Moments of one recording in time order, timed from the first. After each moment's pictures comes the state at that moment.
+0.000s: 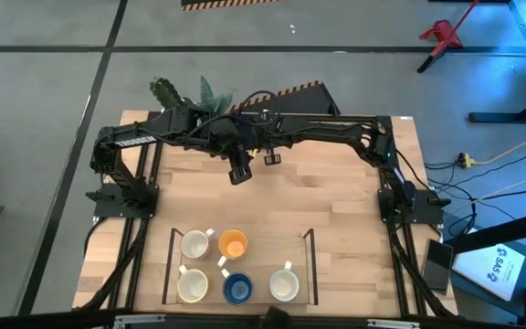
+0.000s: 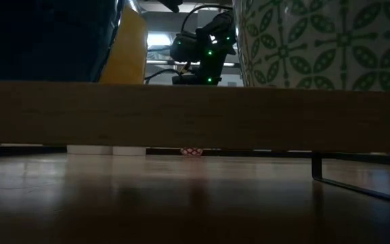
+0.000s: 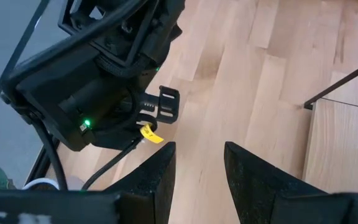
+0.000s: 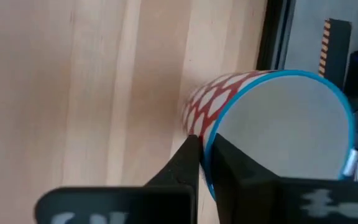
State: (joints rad) left arm 0.06 1.66 1.98 -1.25 -0.22 -0.17; right arm -0.32 2.20 1.85 -0.77 0.34 -0.61
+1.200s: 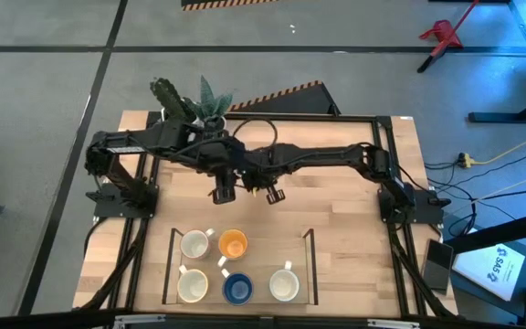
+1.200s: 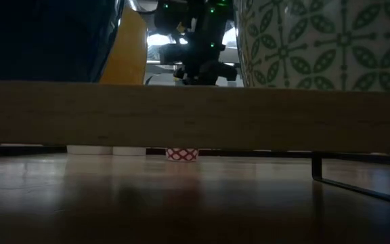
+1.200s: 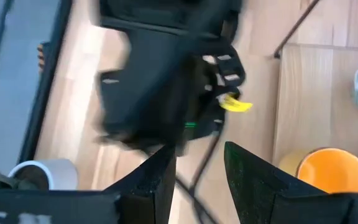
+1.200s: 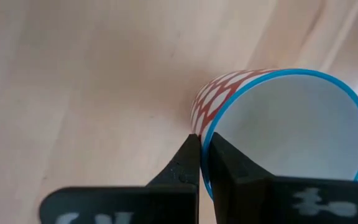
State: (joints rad) left arm -0.07 1.63 1.98 -1.39 -0.22 -0.18; right arm -0.06 2.20 1.96 -1.06 0.11 -0.52
